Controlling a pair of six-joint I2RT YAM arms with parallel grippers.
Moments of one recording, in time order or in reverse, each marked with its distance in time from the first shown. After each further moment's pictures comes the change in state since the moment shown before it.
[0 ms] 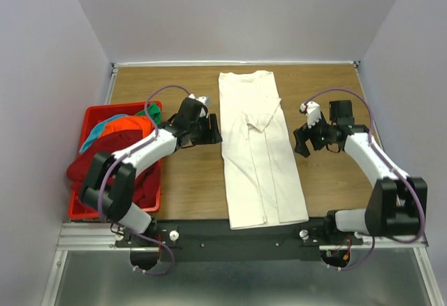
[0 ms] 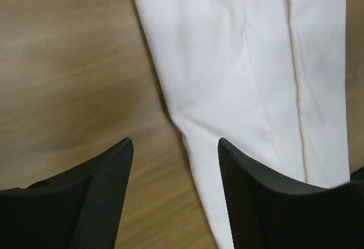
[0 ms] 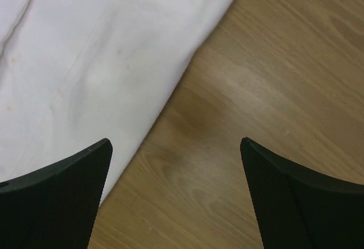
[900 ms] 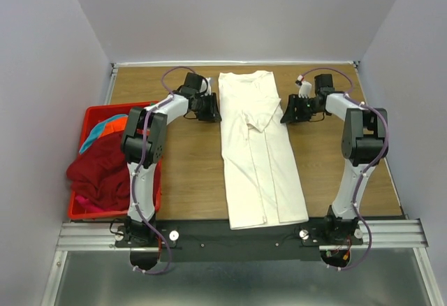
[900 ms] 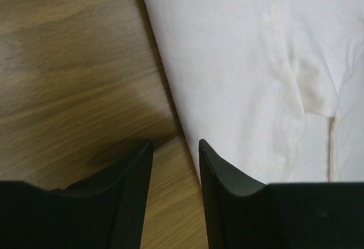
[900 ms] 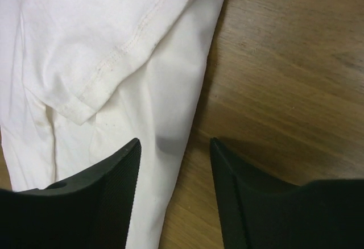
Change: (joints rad) left arm 0.218 0.689 0.608 -0.049 0.235 0.160; right arm -0.051 0.803 0.592 0.097 -0.186 0.476
